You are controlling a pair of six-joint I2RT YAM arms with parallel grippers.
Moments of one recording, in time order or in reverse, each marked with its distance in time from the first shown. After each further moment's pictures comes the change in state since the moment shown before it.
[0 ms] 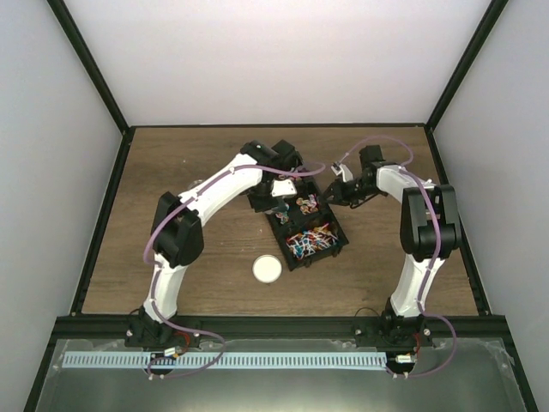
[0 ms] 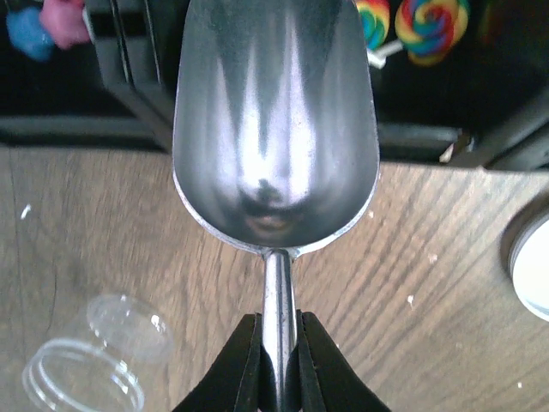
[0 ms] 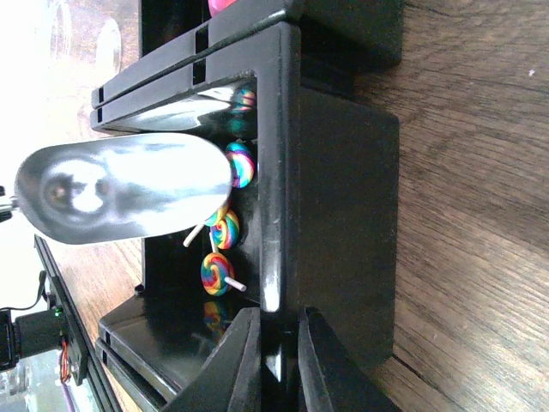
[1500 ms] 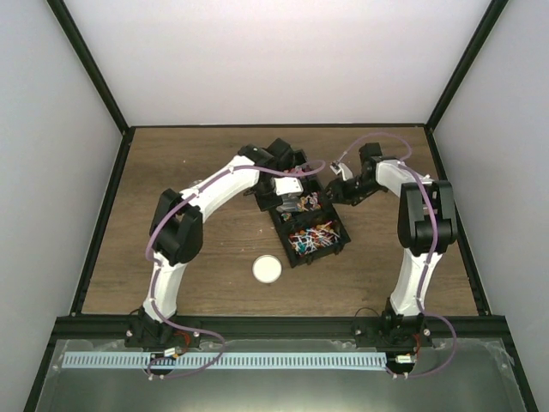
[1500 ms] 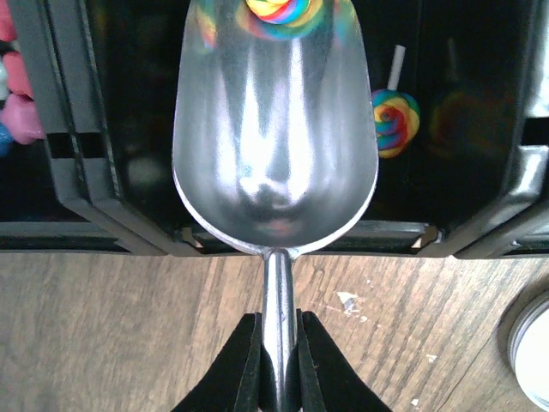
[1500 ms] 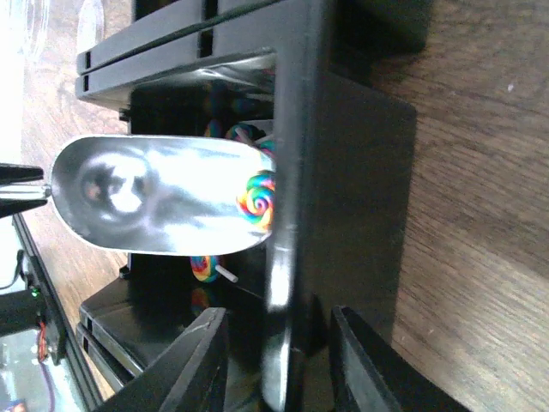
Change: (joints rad) left arm 0.036 -0.023 -0.129 0.236 0.186 0.090; right arm -0.008 0.048 0.080 -0.103 0.034 -0.117
